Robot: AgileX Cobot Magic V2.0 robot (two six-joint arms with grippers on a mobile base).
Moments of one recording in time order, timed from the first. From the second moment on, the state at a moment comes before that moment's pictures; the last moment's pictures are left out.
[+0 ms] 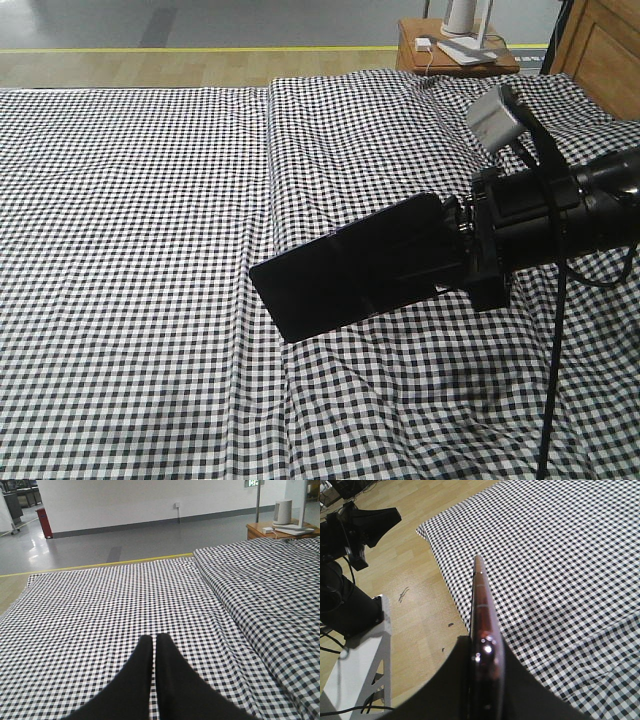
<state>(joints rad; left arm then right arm) 0.05 -0.01 0.03 -0.03 0.18 0.15 0.14 1.40 -1.09 1.10 1.21 -1.23</state>
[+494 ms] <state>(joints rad) 0.05 -0.01 0.03 -0.03 0.18 0.15 0.14 1.40 -1.09 1.10 1.21 -1.23</state>
